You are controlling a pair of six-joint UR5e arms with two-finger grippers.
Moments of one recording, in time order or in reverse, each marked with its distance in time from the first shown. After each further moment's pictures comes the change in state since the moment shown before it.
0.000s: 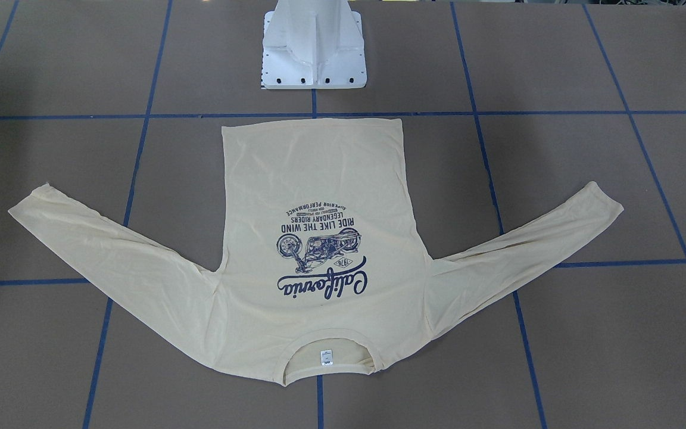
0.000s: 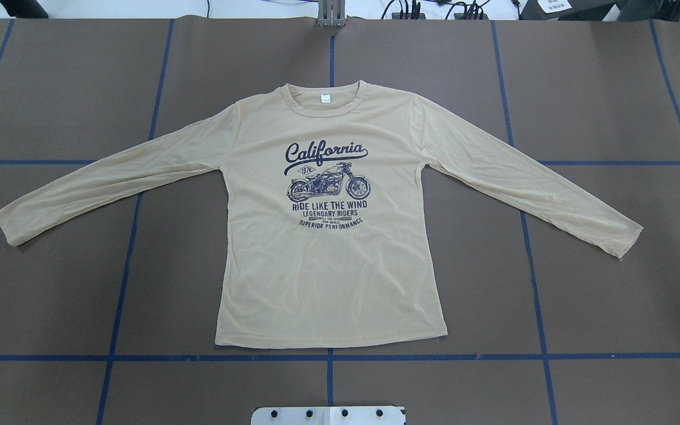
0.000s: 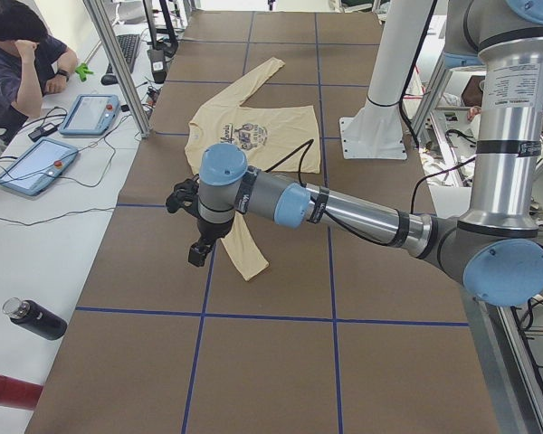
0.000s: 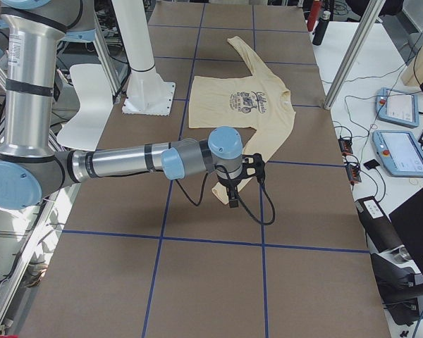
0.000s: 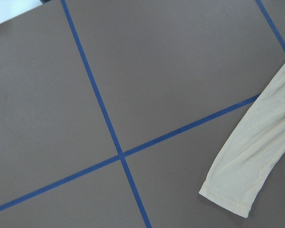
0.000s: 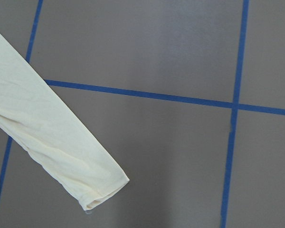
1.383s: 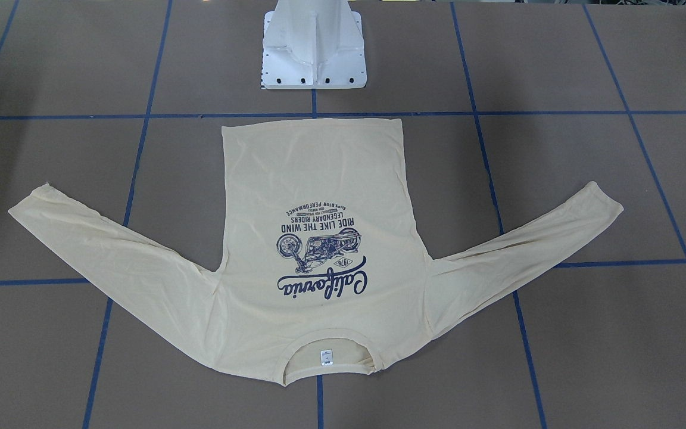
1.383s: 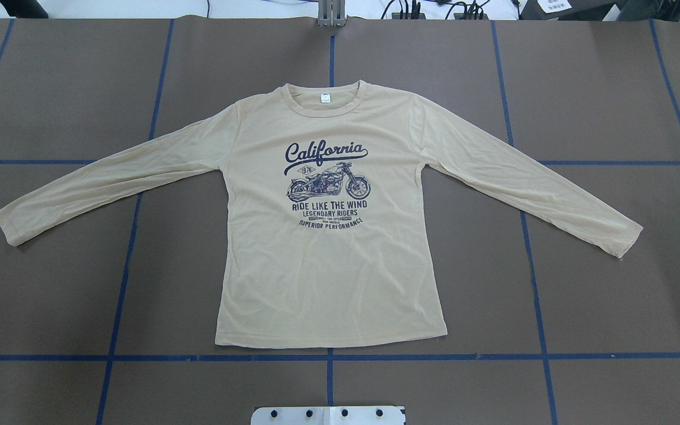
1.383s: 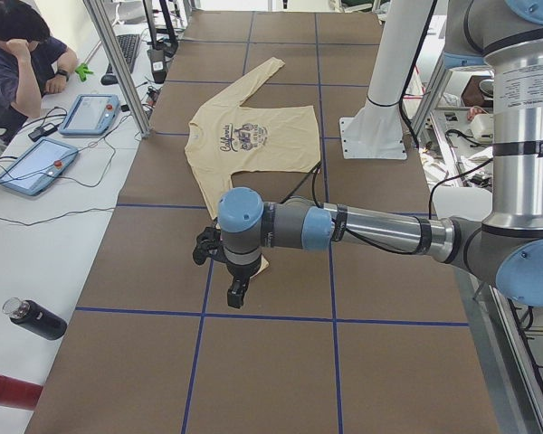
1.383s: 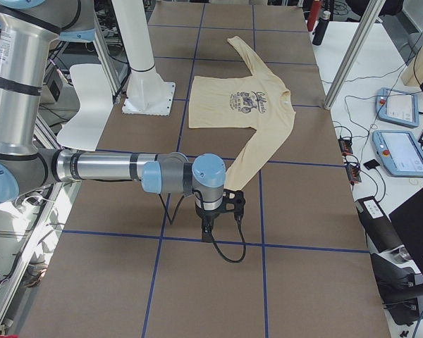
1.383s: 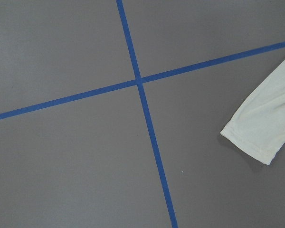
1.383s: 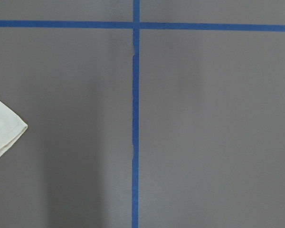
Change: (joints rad) left arm -0.009 0.128 -0.010 0.182 0.006 0.006; right arm 0.097 -0.120 -0.023 -0.170 -0.144 -0.147
